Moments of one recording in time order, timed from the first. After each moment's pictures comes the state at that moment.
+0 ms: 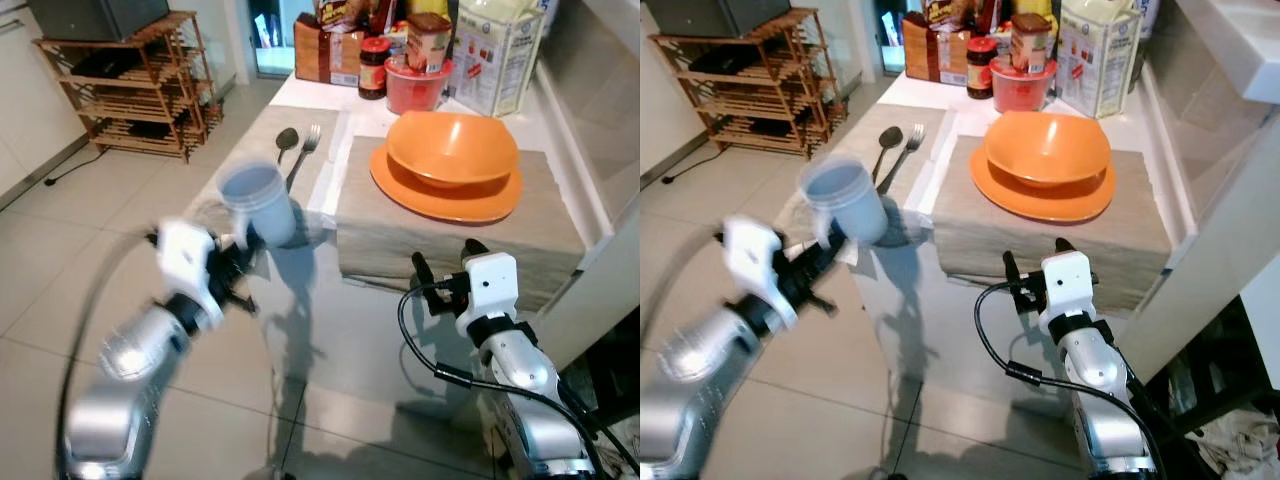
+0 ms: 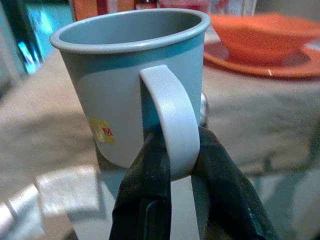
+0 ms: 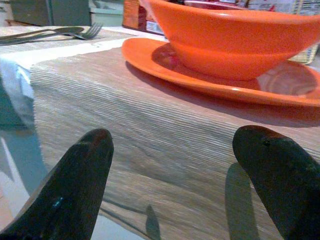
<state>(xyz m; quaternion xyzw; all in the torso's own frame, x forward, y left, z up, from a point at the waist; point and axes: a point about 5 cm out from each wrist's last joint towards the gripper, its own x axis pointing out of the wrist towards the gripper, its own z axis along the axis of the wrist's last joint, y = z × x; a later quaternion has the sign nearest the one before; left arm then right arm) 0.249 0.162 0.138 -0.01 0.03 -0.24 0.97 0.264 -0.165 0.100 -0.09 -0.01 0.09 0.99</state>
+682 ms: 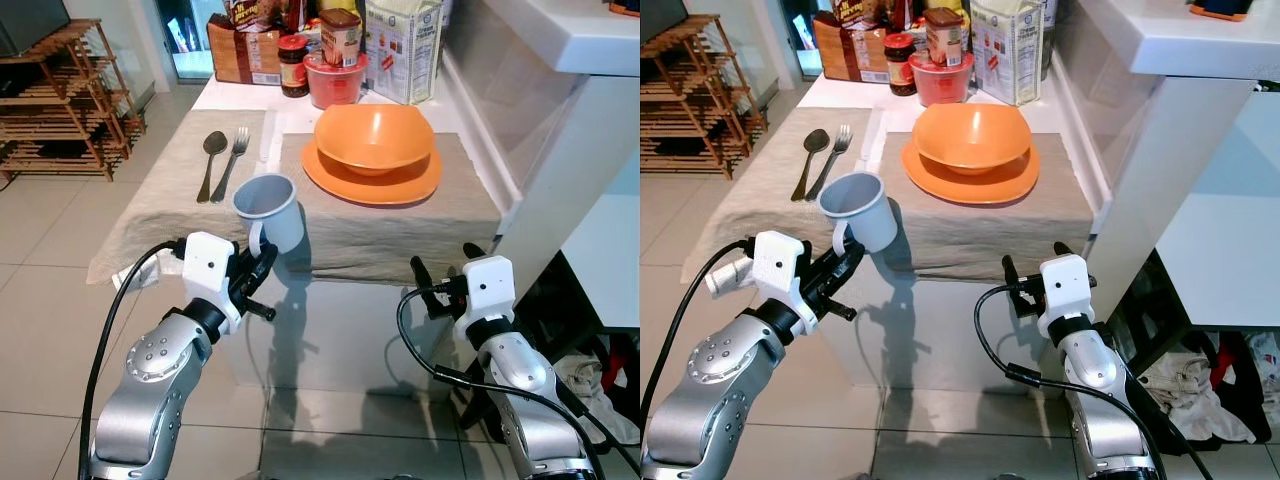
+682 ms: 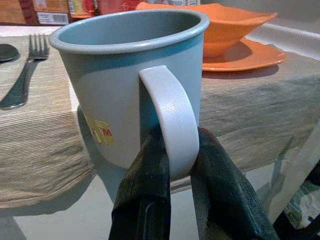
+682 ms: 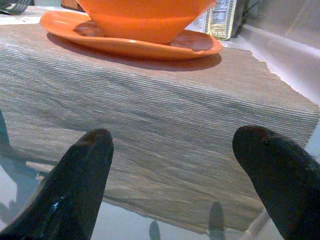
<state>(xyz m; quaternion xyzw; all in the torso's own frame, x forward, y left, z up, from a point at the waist) 0.255 0.149 0.135 -0.01 0.03 -0.21 0.98 0.264 -0.166 0.095 -0.10 0.00 0.10 0.99</state>
